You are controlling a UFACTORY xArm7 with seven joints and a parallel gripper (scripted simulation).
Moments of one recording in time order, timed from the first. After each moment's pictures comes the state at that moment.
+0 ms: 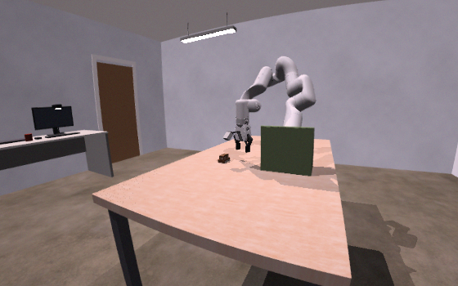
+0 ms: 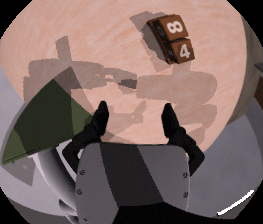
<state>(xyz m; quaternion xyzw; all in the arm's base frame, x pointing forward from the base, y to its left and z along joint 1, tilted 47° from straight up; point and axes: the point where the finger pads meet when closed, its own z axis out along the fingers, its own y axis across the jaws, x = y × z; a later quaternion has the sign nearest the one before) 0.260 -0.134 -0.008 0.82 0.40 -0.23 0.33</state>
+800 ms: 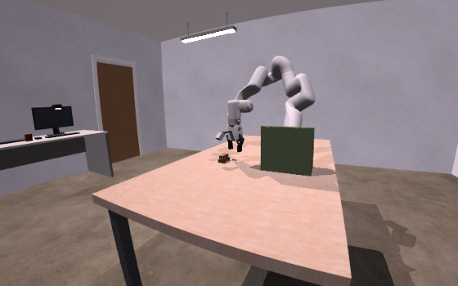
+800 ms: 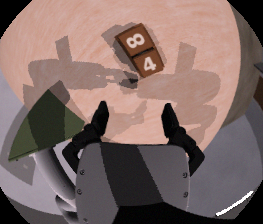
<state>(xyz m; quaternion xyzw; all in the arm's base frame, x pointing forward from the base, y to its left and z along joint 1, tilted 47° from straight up) 0.310 -0.142 -0.009 0.82 0.40 -0.23 0.33</state>
